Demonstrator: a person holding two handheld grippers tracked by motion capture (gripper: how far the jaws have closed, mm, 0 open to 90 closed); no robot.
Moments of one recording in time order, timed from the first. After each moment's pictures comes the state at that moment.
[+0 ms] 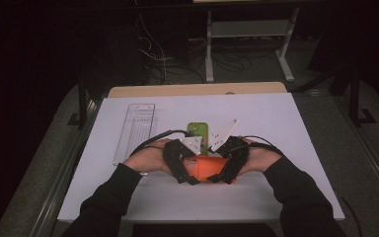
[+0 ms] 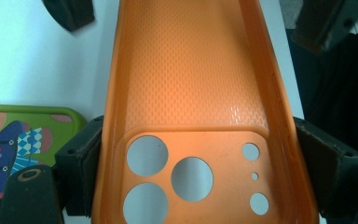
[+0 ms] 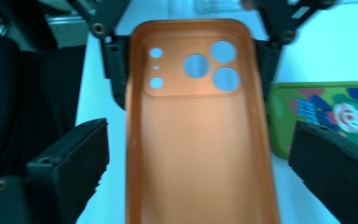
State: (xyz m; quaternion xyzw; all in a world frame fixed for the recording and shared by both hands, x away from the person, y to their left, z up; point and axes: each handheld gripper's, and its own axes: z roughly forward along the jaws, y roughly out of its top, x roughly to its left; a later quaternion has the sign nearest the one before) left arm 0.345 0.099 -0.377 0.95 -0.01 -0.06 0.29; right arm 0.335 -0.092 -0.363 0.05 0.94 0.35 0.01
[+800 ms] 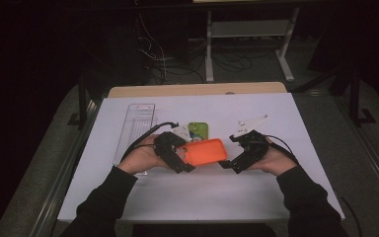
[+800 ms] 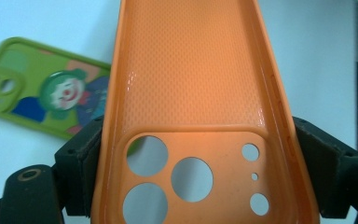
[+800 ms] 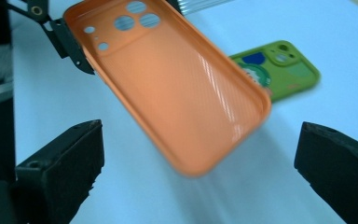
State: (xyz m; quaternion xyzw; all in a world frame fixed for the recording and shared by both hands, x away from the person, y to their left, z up) left arm 0.356 0.123 -0.367 0.94 0.13 0.02 0.31; right arm 0.333 -0.141 -0.366 0.25 0.88 0.40 0.06
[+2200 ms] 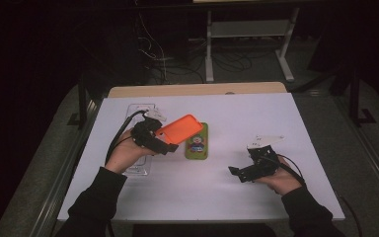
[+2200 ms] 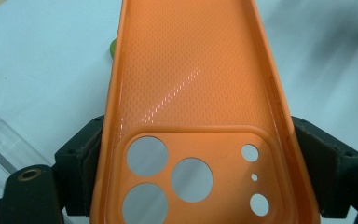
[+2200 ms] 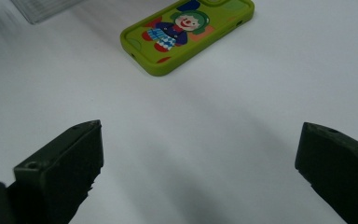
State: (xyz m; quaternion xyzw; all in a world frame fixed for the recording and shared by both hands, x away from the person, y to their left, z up) left arm 0.375 0.178 -0.351 0.90 0.29 0.07 0.33; right arm 0.307 -0.168 -0.410 0.38 0.83 0.40 0.11
